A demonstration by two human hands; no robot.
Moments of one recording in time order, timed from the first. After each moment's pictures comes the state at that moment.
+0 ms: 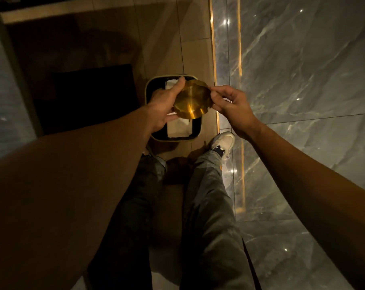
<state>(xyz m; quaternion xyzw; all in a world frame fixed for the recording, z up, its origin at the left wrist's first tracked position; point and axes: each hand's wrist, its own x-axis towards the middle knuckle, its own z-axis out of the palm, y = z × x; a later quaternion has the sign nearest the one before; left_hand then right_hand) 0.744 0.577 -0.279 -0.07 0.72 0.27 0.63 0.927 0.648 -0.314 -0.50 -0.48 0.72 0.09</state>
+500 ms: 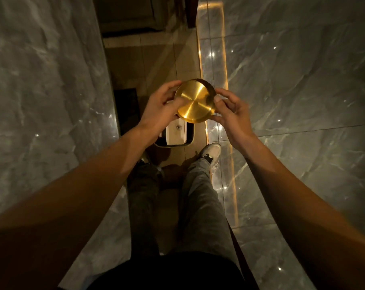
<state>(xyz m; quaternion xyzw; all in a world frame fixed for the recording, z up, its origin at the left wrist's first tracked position) 0.747 0.553 -0.088 0.19 0.71 0.38 0.56 0.926 0.634 -0.133 -0.52 -0.45 0.70 0.21</state>
